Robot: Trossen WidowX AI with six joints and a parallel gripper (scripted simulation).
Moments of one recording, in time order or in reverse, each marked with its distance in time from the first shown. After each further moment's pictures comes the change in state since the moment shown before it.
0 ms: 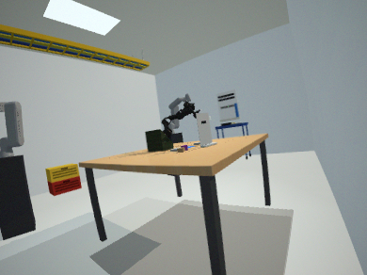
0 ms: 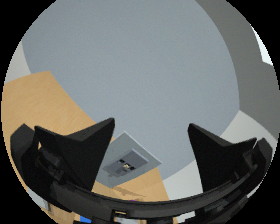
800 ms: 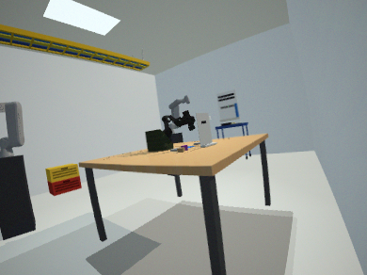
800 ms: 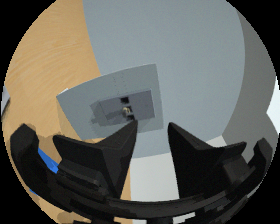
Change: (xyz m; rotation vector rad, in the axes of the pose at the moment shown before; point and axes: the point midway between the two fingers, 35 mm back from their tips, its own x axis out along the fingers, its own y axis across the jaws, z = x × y) arm -0.010 0.027 -0.125 -0.505 0.187 0.021
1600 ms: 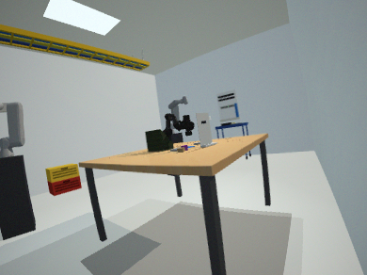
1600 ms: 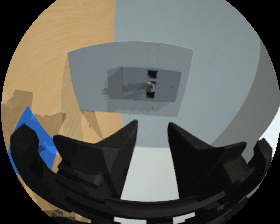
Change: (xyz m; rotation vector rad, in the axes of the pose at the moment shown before) arm 0.005 0.036 -0.044 -0.262 0.088 0.036
